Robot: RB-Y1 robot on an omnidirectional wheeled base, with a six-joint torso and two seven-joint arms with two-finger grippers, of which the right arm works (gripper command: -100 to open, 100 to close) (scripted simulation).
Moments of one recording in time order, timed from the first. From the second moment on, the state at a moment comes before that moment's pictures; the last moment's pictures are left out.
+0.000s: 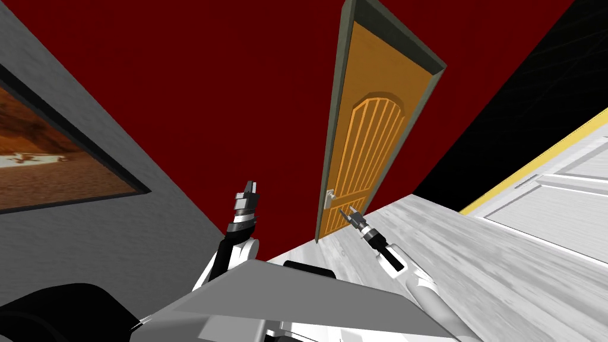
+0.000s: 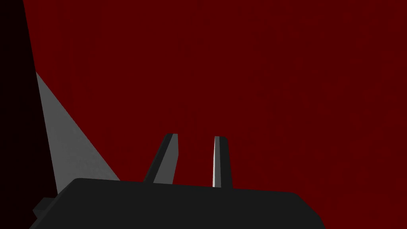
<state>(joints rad) -0.03 -0.49 0.10 -1.09 0.46 -0.72 0.70</state>
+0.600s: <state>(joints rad) -0.05 -0.46 0.09 -1.07 0.46 -0.70 0.72</state>
